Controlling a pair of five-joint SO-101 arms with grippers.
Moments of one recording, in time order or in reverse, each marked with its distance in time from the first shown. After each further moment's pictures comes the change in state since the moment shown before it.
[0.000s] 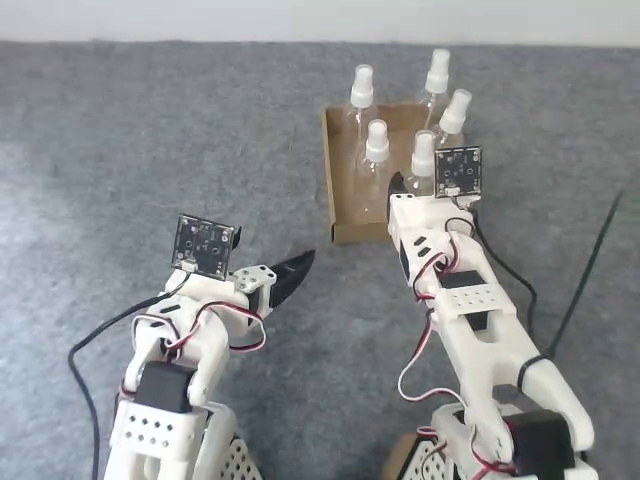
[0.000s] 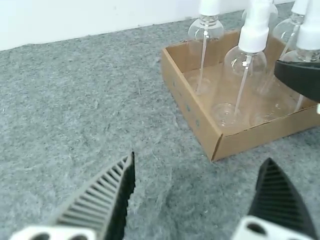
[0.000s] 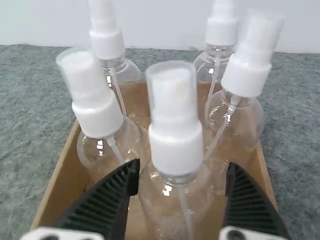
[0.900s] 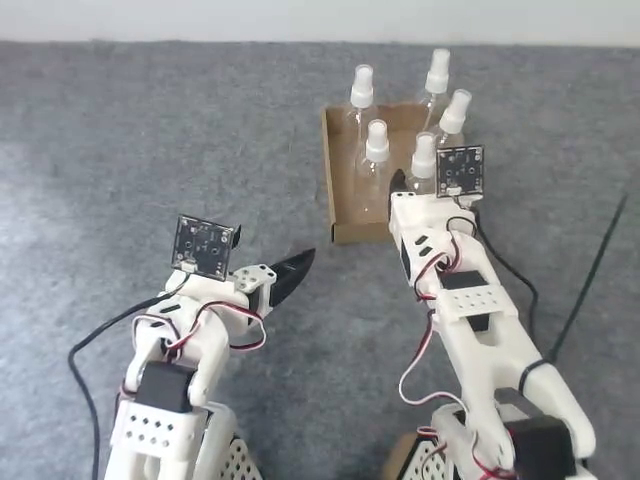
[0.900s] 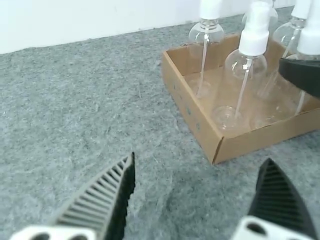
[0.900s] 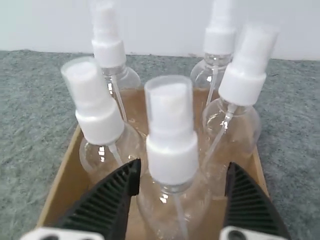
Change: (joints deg) left arm 0.0 0.0 0.8 -1.5 0.0; right arm 0.1 -1.8 0.0 0.8 0.3
